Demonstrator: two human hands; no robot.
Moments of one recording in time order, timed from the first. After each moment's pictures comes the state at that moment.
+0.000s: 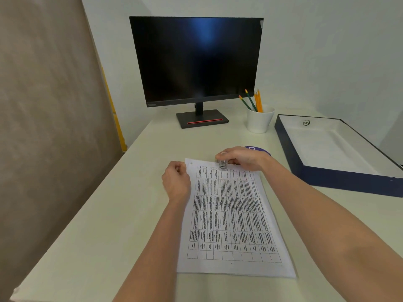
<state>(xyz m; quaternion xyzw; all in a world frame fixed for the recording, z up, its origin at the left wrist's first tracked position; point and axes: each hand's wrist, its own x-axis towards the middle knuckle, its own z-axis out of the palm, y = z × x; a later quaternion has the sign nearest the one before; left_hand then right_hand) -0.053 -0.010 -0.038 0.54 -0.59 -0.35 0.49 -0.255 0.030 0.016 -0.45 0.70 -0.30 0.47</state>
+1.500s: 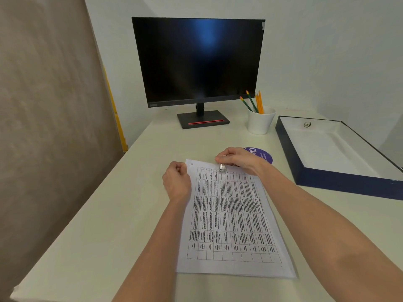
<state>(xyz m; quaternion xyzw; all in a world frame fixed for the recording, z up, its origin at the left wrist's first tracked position) -0.054 -0.008 -0.036 0.54 -0.59 -0.35 0.48 -0.250 0.030 0.003 -0.45 0.70 -0.38 0.40</state>
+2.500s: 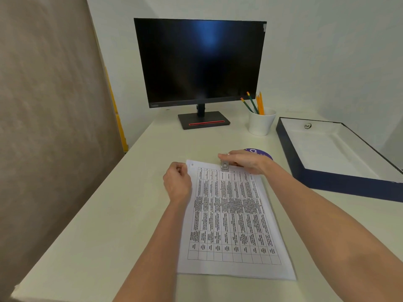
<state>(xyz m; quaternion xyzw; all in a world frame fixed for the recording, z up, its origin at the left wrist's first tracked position) -0.053 -0.007 -0.035 0.54 -0.59 -0.35 0.48 -0.253 0.039 0.016 -0.45 0.73 -0.28 0.43</state>
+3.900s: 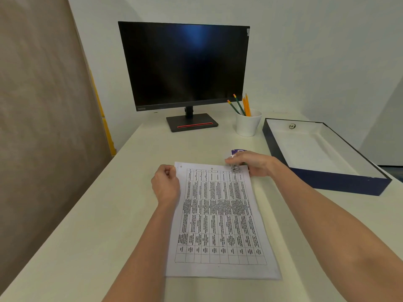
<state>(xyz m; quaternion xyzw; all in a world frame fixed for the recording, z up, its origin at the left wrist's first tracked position) -0.052 -0.008 -0.037 0.53 -0.60 -0.35 0.49 -0.287 0.074 0.021 -0.41 0.67 -0.35 0.51</state>
